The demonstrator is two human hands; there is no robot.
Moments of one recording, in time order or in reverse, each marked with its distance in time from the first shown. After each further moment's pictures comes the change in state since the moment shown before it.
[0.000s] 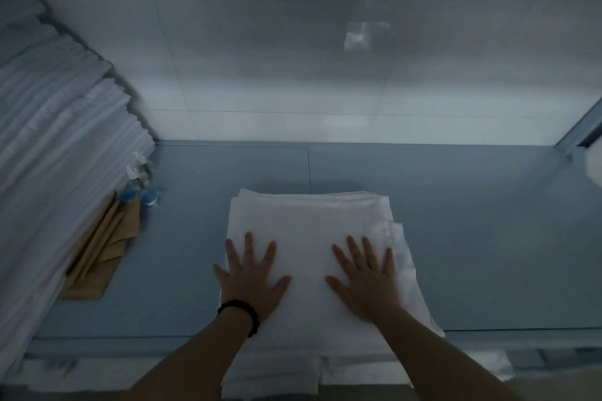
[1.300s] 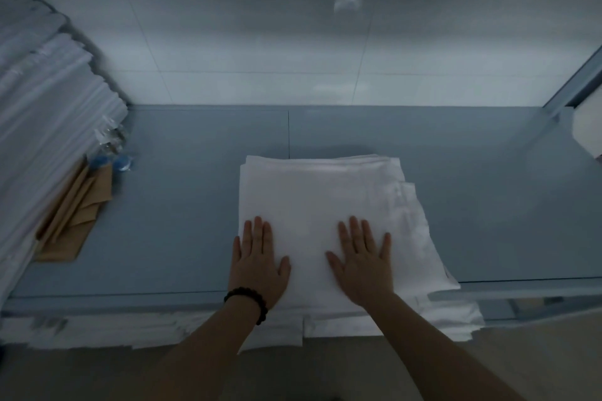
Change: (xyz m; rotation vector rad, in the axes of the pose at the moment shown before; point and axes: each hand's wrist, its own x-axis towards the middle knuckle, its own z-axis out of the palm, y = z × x) left_hand -0.052 0.067 0.018 -0.039 0.089 0.112; right_hand -0.056 0.029 -0.001 0.030 -0.038 0.079
